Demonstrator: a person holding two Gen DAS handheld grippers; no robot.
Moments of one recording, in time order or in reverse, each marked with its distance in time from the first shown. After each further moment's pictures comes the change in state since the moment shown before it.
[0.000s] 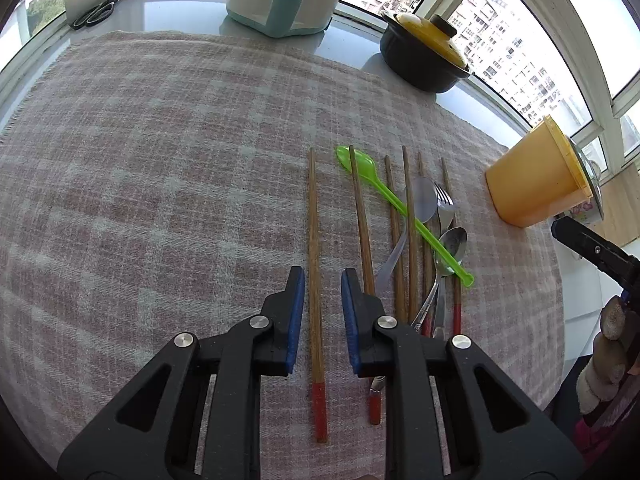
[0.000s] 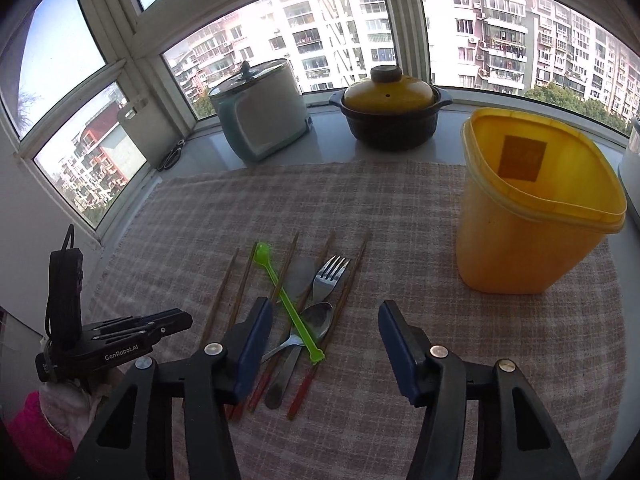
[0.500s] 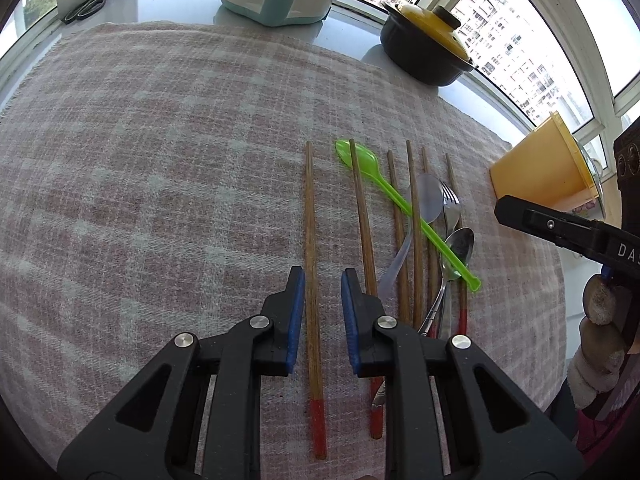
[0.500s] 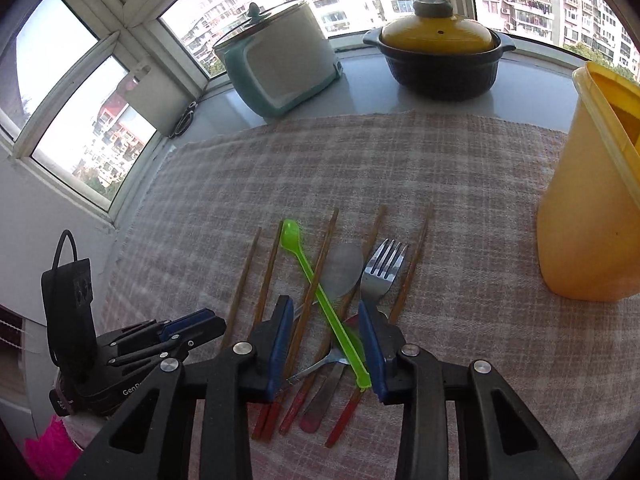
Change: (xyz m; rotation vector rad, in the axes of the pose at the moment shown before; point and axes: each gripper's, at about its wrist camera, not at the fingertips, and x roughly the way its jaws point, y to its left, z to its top) left arm 0.018 0.000 0.006 0.008 0.018 -0.003; right arm 0.068 0.020 0.023 0.021 0.183 0.123
